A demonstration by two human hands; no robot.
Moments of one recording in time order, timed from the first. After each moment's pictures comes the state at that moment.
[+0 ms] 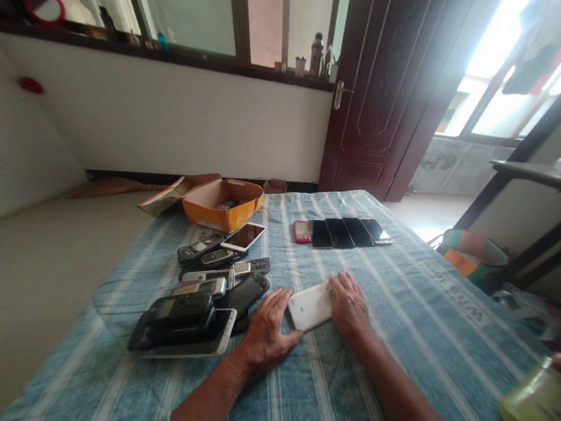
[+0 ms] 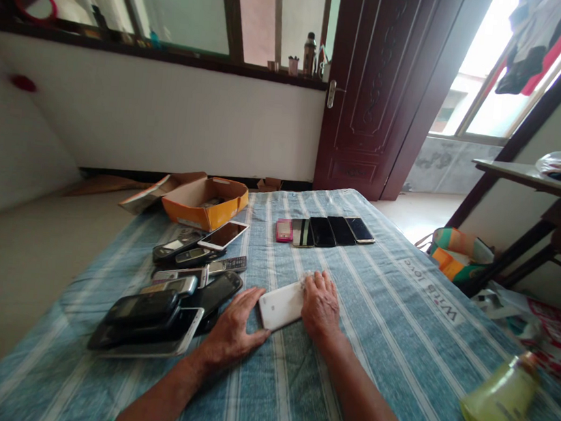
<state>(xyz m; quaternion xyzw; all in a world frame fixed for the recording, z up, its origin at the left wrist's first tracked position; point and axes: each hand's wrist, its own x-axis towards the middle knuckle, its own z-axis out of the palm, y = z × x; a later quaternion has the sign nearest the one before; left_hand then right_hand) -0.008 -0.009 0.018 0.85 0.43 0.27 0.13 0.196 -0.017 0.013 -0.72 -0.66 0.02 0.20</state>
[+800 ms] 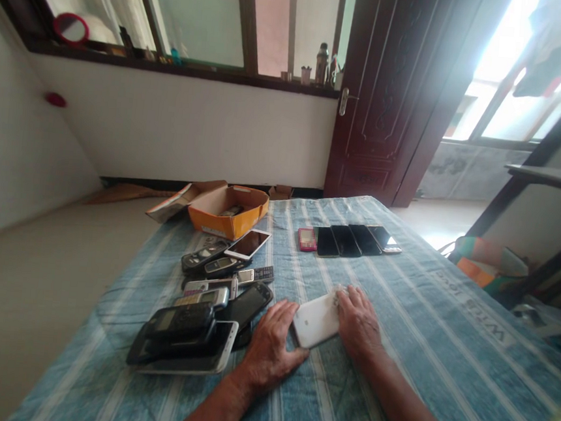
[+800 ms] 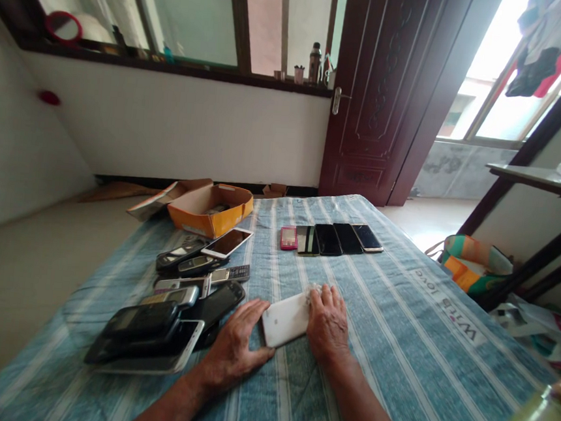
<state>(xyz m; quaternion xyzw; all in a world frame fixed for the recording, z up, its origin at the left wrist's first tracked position) -0.009 -0.013 0.014 0.85 0.44 0.26 0.13 0.199 -0.022 0.003 -0.73 -0.66 -0.01 0.19</state>
